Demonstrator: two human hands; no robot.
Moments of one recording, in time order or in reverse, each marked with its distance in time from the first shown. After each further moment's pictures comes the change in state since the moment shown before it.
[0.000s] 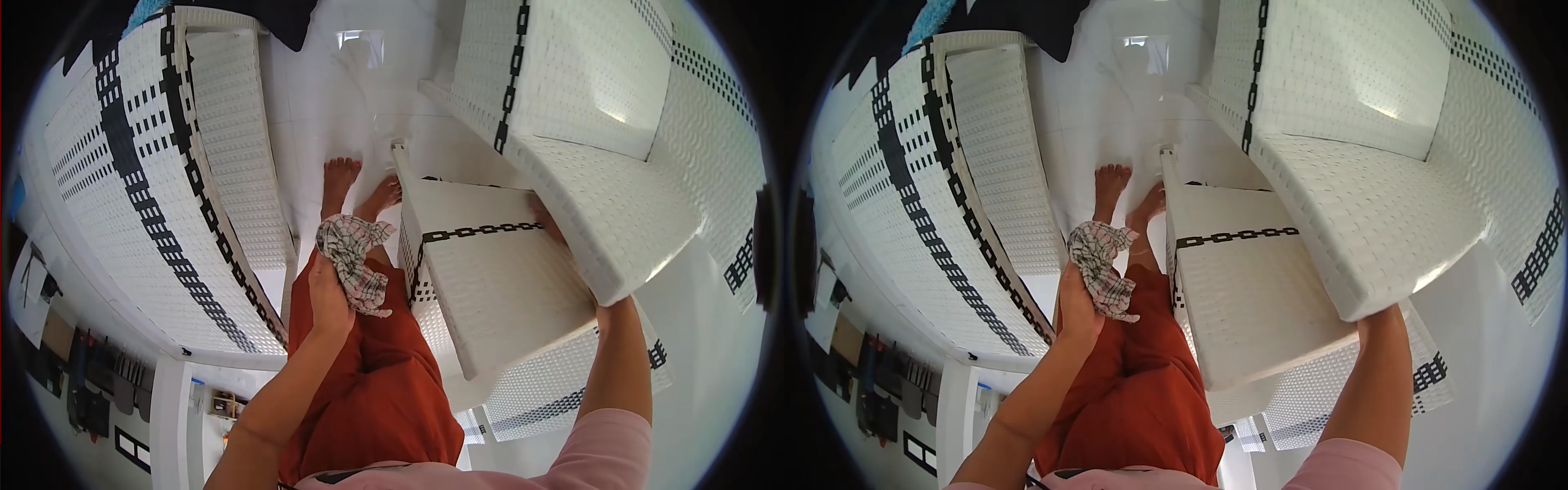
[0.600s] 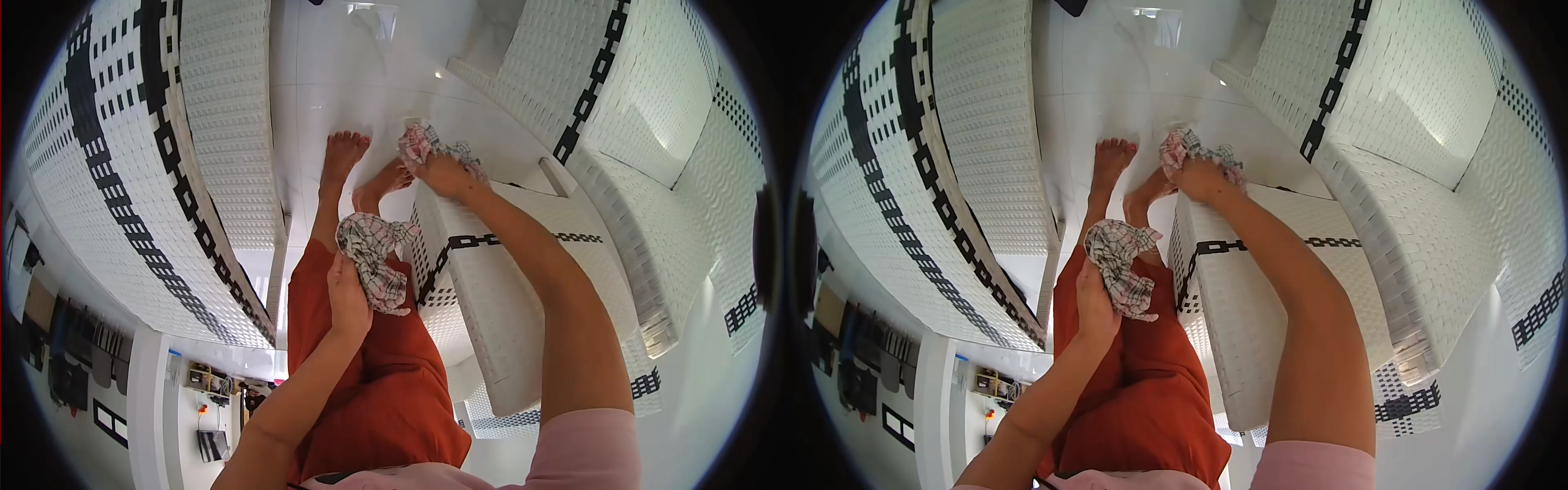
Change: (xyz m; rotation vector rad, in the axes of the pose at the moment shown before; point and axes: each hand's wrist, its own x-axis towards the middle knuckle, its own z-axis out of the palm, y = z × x) left_hand 0.024 -0.052 -0.026 -0.099 0.074 -0.014; right_hand 0.266 -0.024 0.075 -0.081 -0.151 0.478
